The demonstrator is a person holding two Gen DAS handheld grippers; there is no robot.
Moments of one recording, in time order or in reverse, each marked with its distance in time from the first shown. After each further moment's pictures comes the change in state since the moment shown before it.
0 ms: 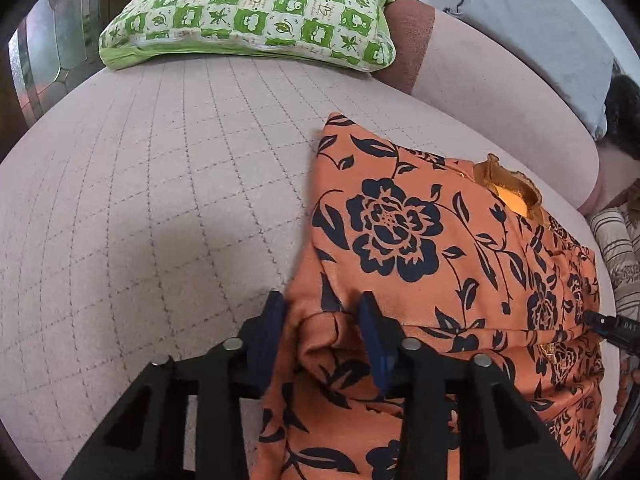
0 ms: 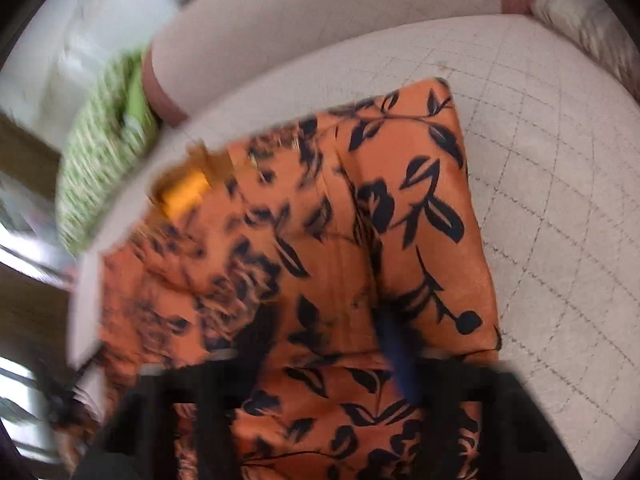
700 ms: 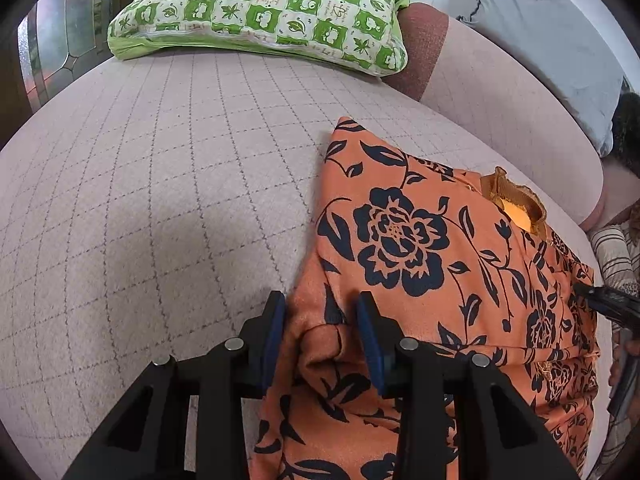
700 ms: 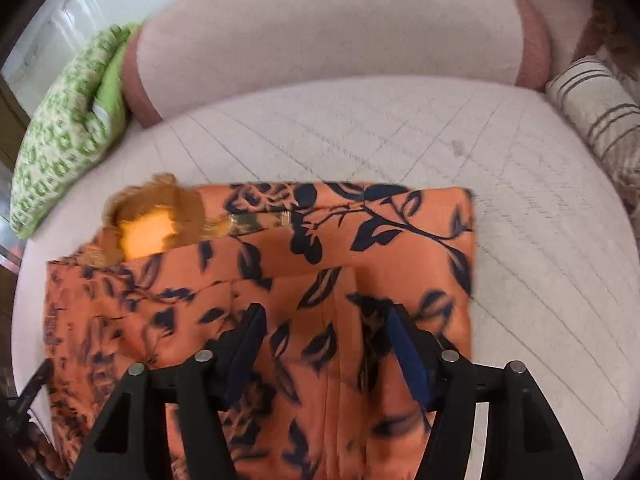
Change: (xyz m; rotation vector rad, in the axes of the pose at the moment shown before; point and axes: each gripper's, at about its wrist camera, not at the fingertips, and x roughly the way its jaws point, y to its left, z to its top) left arm 0.002 0.003 0.002 -0.051 -0.003 -0.004; right arm 0.029 0.028 0.057 -0.100 -0.044 -0.169
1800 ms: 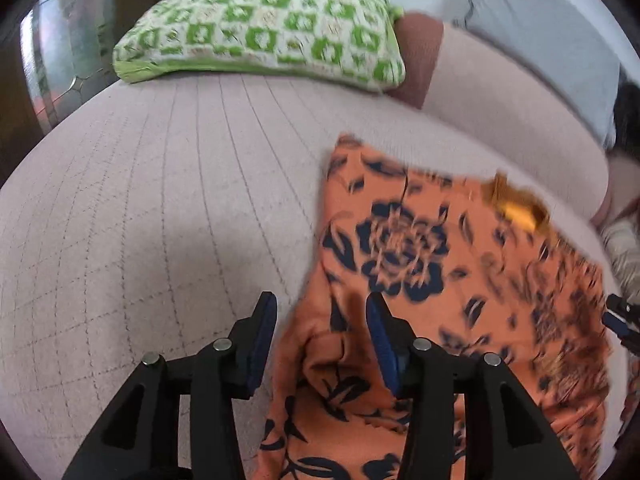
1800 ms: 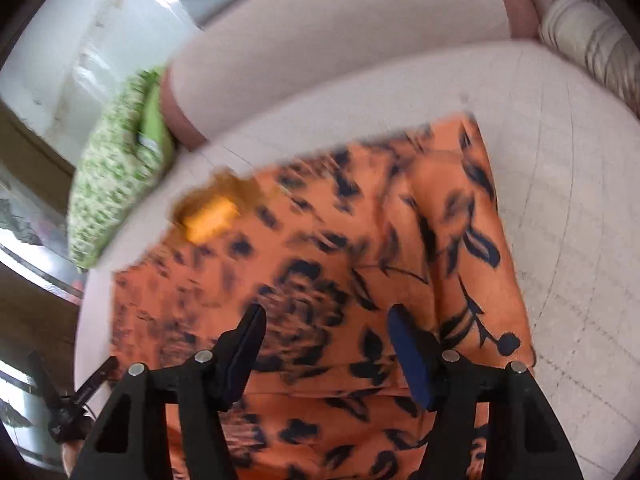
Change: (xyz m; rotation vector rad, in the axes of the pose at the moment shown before) left arm -0.010 -0.004 0.009 0.020 -0.074 0.052; right arm -0.029 -0.014 -0.063 0.137 -0.105 0.254
